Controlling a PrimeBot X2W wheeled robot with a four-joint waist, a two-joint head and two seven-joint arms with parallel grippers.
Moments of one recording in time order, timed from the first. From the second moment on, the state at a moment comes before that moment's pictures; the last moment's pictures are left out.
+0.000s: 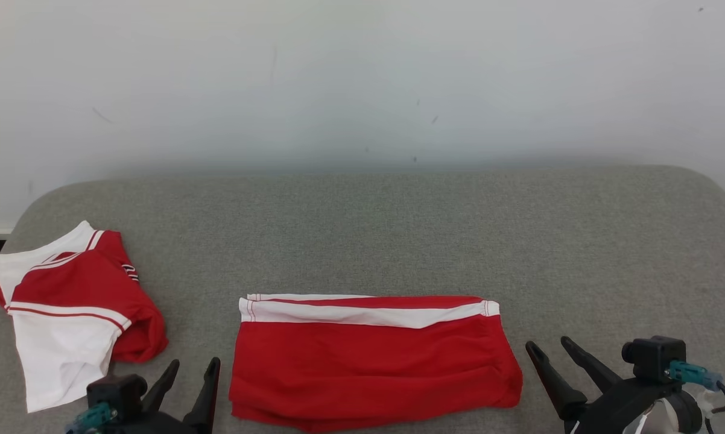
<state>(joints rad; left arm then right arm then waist) -0.28 0.41 -0.77 0.47 -0.85 0.11 -0.25 -0.12 -0.39 0.44 0.26 0.81 0.06 -0.05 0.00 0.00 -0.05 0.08</state>
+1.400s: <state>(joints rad) -0.10 0.31 -0.46 0.16 -0.46 0.12 -0.25 -0.40 -0.31 0.57 0.55 0.81 -0.08 0.50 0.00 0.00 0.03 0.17</state>
